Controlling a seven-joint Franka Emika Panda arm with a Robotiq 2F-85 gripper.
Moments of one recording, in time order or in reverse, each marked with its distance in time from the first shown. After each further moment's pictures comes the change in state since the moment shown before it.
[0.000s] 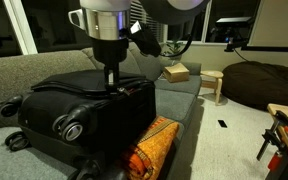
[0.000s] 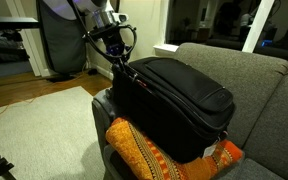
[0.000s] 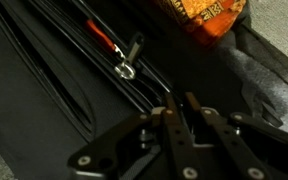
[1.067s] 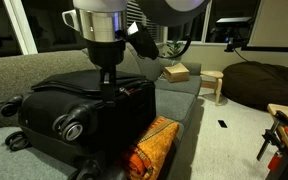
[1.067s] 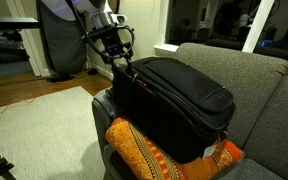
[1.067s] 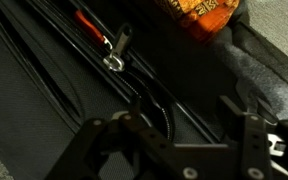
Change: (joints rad) arm 0.026 0.014 -0.012 0.014 0.000 -0.004 0.019
